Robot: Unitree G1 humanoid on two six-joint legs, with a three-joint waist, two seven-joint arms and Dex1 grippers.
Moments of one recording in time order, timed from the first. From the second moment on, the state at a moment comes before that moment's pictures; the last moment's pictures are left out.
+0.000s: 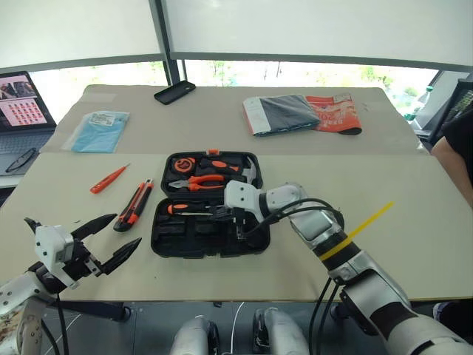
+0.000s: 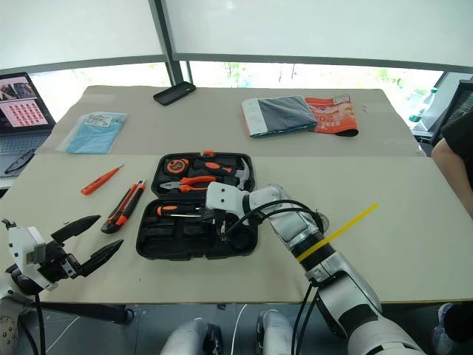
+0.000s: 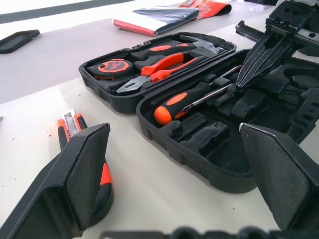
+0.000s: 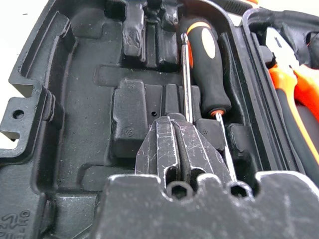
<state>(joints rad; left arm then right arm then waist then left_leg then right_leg) 0.26 0.63 0.49 -0.13 -0.58 0.00 -1.04 -0.77 -0.29 0.49 0.26 -0.04 0.27 1.04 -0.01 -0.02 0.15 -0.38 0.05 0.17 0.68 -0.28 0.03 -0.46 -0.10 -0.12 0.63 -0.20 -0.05</state>
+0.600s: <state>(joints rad) 0.27 0.62 0.48 -0.15 -0.57 0.00 -1.03 -0.74 -0.30 0.36 0.21 0.13 0.43 1.12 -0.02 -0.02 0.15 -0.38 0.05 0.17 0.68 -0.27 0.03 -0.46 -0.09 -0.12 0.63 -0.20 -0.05</state>
